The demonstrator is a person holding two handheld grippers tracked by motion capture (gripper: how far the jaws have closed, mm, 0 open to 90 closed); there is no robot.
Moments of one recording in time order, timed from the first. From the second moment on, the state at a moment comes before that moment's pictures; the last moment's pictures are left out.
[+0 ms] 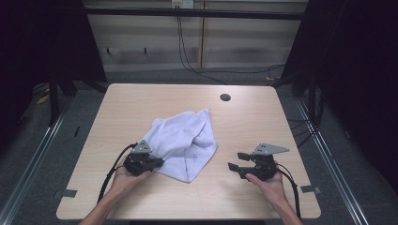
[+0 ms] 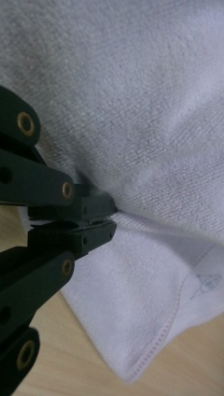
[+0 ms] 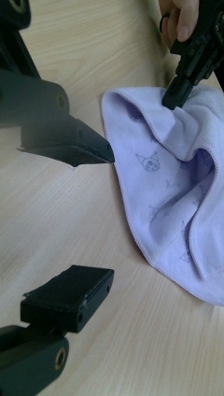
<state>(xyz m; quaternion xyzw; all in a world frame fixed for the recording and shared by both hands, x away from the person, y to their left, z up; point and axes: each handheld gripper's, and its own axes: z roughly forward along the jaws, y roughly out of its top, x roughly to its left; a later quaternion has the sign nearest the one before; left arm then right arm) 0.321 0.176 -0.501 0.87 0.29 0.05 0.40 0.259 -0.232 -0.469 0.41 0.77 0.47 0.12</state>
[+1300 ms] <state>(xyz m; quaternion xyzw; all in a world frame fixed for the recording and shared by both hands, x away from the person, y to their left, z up) 0.308 0.148 -0.478 0.86 0.26 0.03 0.44 0.308 -0.157 -0.505 0.36 0.84 0.41 0.06</state>
